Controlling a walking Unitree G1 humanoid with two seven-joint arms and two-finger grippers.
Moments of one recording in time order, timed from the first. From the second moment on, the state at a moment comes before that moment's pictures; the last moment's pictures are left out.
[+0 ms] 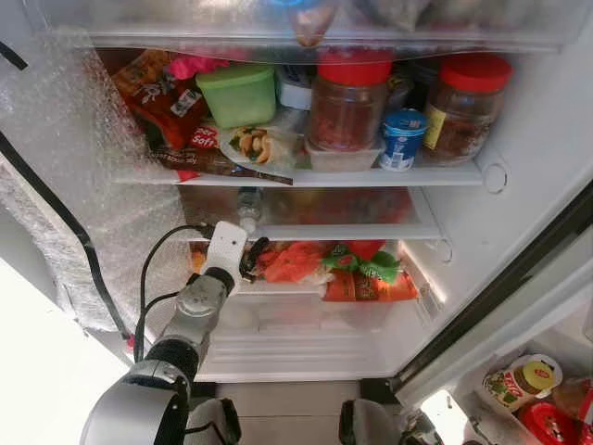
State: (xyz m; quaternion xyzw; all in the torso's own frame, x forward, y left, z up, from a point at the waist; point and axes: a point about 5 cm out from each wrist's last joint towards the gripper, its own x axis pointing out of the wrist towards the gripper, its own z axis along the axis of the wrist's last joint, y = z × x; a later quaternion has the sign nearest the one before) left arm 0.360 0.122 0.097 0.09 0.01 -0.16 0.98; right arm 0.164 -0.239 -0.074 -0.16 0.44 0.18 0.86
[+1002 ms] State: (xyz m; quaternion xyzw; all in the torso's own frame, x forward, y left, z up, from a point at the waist) left arm 0.376 0.128 0.119 0.10 0.00 -0.13 0.99; right arm 0.164 -0.239 -0.074 -0.16 0.44 0.18 0.86
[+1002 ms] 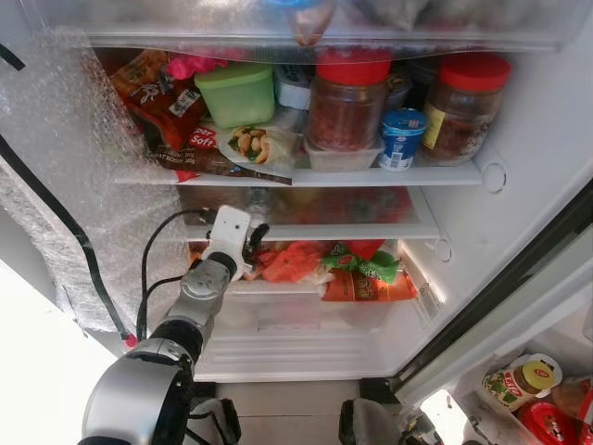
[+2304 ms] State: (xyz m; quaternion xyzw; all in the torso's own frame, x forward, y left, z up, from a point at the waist) left arm 0.296 0.146 0.092 0.08 -0.12 -0.03 0.99; right arm 0.160 -0.240 -0.076 -0.14 0.45 0.16 0.87
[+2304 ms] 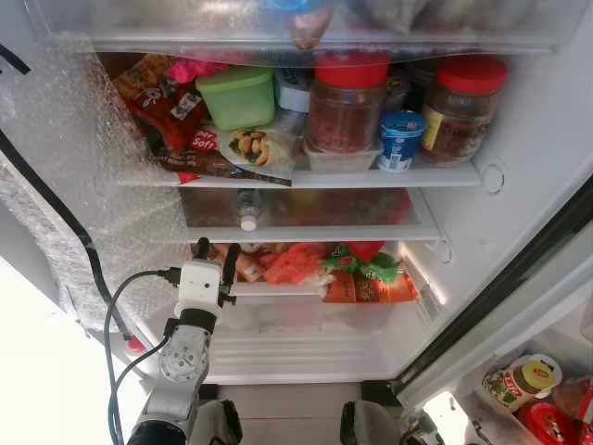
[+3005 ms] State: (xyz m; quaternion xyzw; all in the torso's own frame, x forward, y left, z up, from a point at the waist) left arm 0.293 0.147 0.094 0.08 -0.11 -0.03 0.99; right arm 0.157 -0.240 -0.078 -0.13 0.46 0.16 0.86
